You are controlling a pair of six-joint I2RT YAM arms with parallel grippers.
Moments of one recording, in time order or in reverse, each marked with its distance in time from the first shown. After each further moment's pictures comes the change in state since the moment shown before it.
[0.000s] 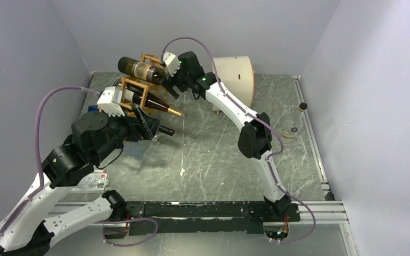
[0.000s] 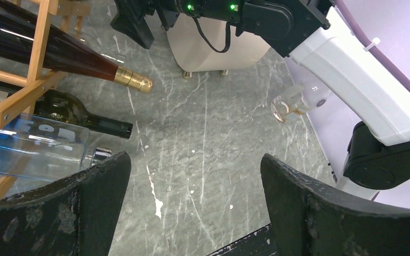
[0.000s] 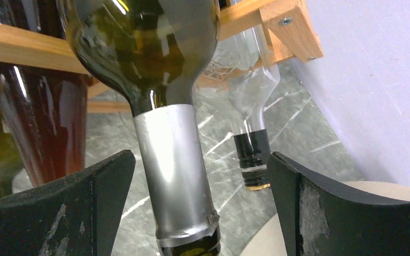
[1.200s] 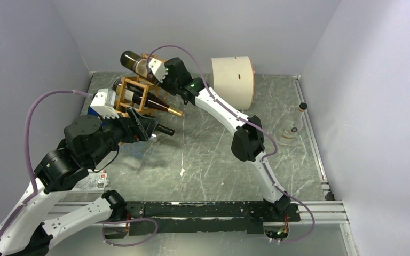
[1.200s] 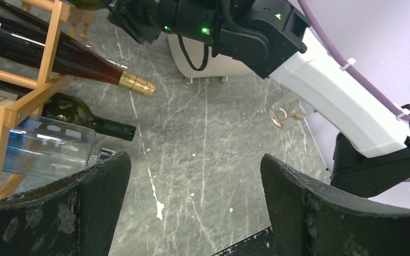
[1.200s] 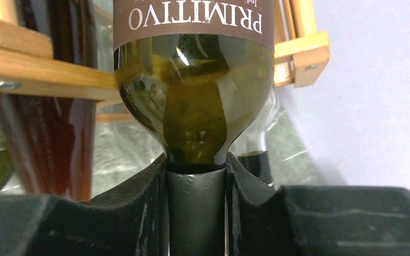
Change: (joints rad) left arm 0.000 -0.040 0.000 -0.008 -0.018 0.002; right arm 0.101 0.076 0.096 0.010 0.211 -0.172
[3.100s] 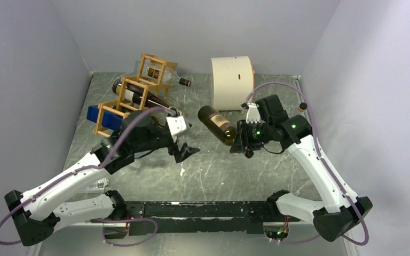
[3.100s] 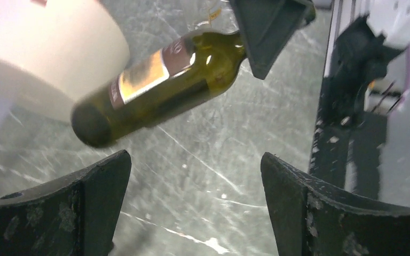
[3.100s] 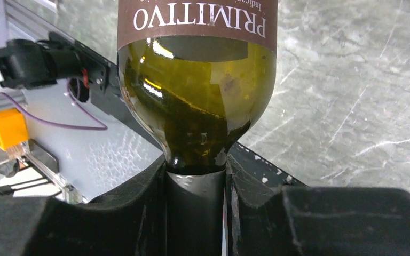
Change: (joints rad) left arm -0.088 0.229 -0.212 0.437 0.631 0.702; right arm -0.318 -1.283 -1.125 -0.627 -0.512 0.855
